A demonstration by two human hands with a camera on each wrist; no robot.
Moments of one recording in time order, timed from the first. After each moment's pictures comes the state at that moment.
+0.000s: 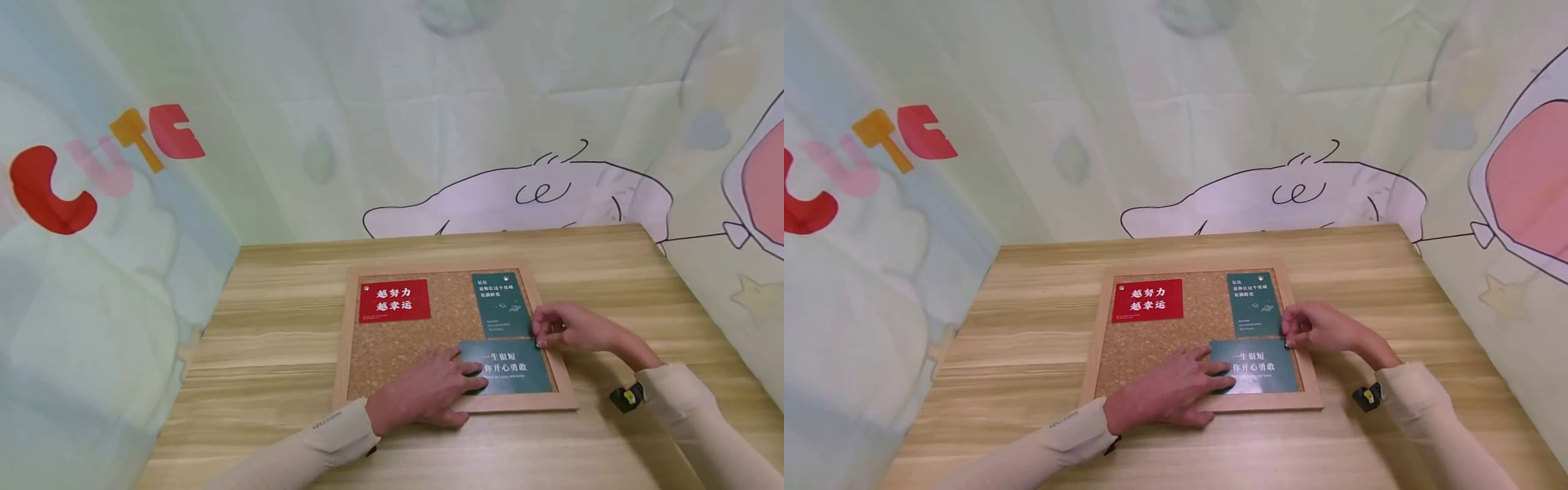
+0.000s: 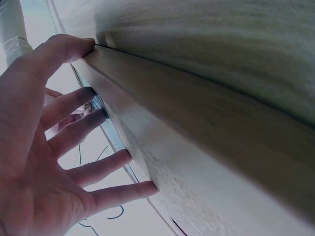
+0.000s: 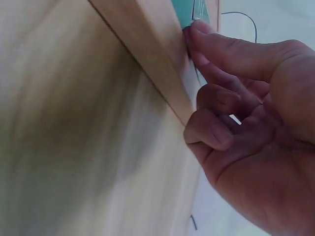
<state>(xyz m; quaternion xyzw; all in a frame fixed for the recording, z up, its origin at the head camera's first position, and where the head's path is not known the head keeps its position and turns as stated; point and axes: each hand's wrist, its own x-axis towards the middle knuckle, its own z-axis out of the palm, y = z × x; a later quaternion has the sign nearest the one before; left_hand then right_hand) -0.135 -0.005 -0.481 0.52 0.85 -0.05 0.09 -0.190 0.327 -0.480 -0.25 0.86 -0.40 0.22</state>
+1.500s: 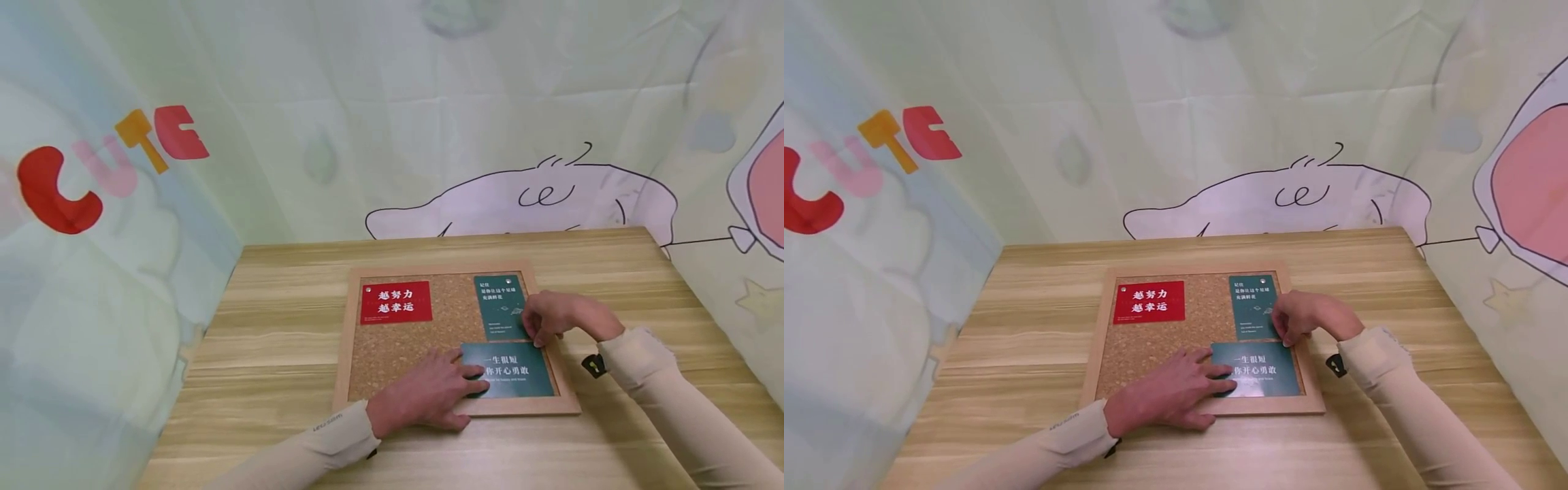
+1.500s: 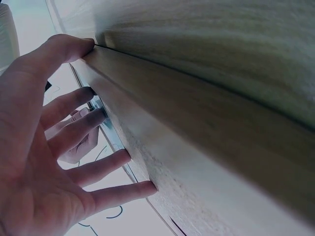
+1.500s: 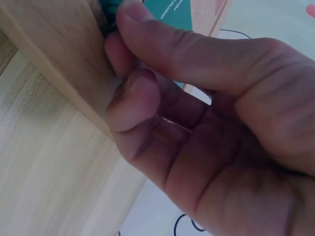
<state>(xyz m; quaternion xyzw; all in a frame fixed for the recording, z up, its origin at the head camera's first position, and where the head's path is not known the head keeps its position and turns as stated) -0.136 -0.007 -0.479 0.52 0.85 -0.04 0.10 -0.228 0.280 -0.442 -0.23 0.88 -0.19 0.36</state>
